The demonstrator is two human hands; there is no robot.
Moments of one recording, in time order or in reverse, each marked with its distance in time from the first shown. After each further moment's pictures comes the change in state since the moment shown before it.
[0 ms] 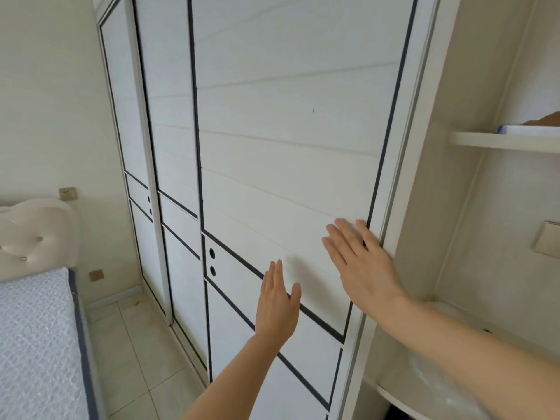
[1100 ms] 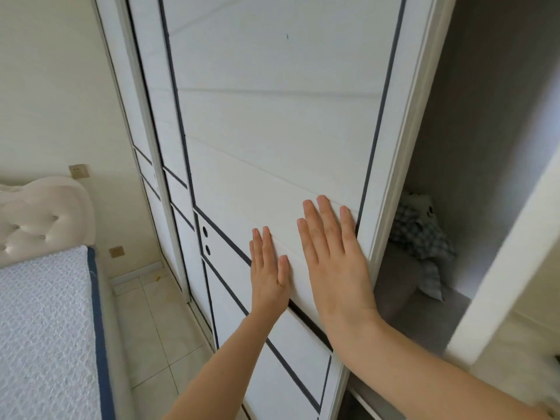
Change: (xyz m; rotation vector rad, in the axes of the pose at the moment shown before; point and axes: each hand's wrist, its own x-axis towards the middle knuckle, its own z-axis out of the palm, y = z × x) left_hand 0.128 -0.083 0.047 -0.050 0.248 0.105; right_hand 0.094 -0.072 0.019 0.073 0.106 0.129
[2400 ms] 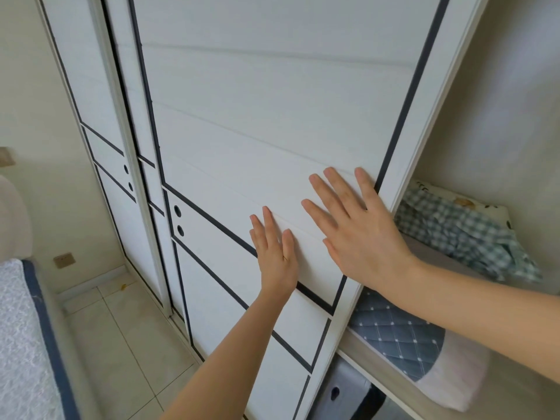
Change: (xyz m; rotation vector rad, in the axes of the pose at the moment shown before) left_hand 0.186 -0.140 -0.079 -0.400 -0.121 -0.172; right_hand 0.242 -0.122 0.002 -0.150 0.066 -0.192
